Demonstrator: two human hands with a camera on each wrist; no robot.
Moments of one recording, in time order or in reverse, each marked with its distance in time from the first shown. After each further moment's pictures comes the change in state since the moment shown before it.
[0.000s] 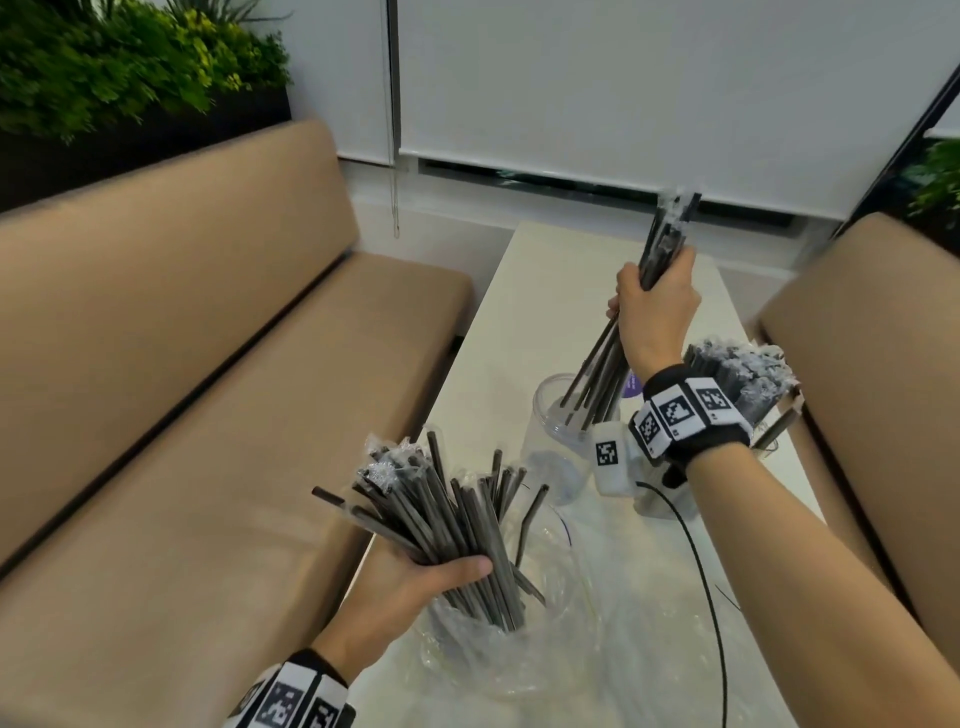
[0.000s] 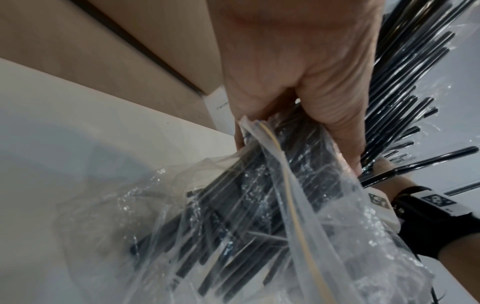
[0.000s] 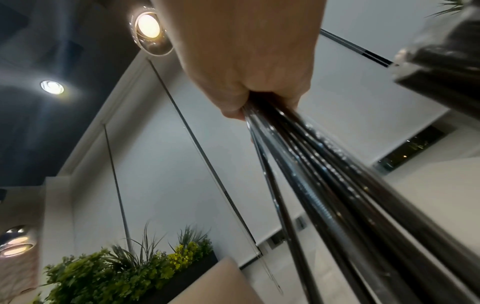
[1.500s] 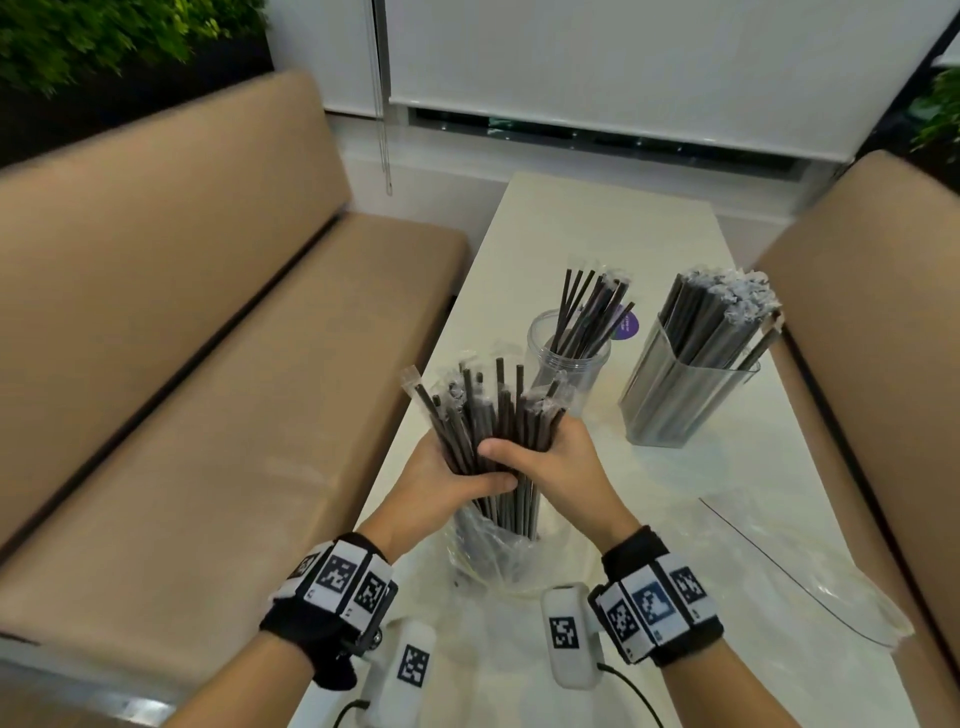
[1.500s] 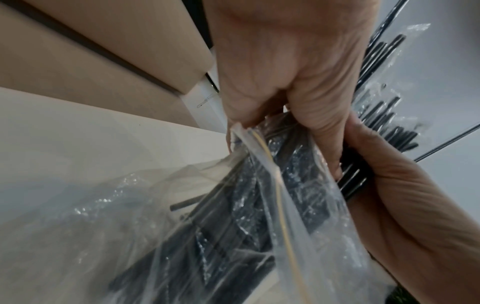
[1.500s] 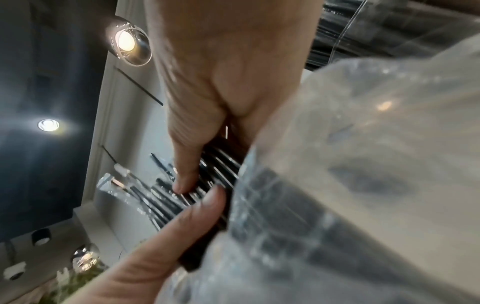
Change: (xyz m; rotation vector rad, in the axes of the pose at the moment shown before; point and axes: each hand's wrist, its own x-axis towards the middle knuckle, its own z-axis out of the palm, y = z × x) left_hand 0.004 0.007 0.017 0.187 -0.136 0.136; right_hand -0.208 0.024 -0.045 0.287 -0.689 0.242
